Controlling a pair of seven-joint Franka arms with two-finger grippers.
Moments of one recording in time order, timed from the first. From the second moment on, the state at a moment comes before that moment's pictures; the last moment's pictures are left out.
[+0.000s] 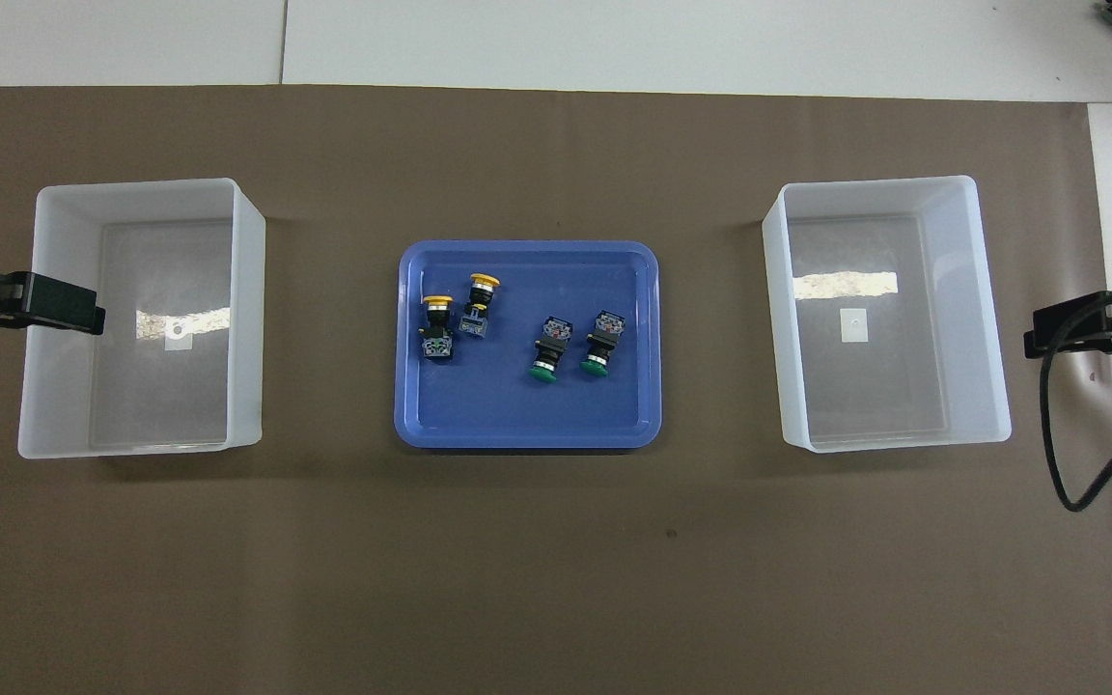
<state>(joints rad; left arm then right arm) -0.03 -0.04 -0.03 -1.60 -0.03 1.57 0.04 0.04 -0.06 -0.07 -1.60 -0.02 1.49 0.07</state>
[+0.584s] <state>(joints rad) -0.03 -0.04 -0.03 -1.60 -0.03 1.57 0.04 0.09 -0.06 -0.05 -1.64 -0.01 1.60 0.10</state>
